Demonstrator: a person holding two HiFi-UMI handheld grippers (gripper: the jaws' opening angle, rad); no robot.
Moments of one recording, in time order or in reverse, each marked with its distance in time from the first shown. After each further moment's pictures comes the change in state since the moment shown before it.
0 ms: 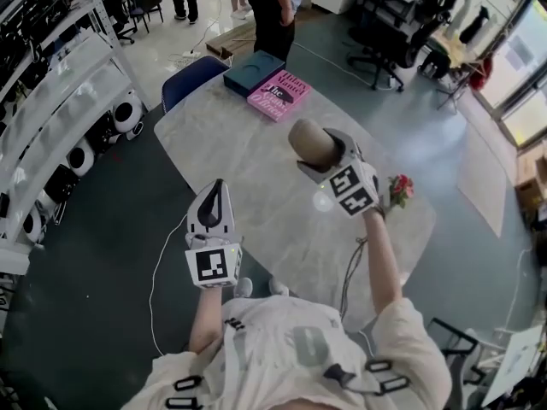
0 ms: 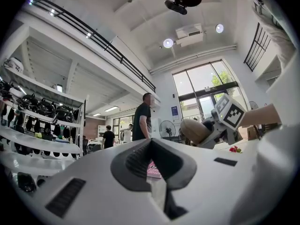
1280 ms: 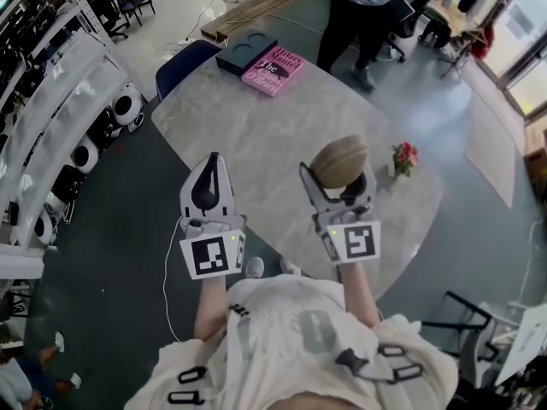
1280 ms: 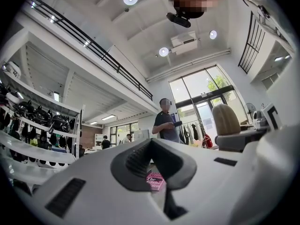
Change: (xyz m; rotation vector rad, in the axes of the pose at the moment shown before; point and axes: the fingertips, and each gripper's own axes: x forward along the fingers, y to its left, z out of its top) left arm -0.007 -0.022 0.057 0.027 -0.094 -0.021; right arm -0.141 0.038 0.032 0.469 -0.626 -0.422
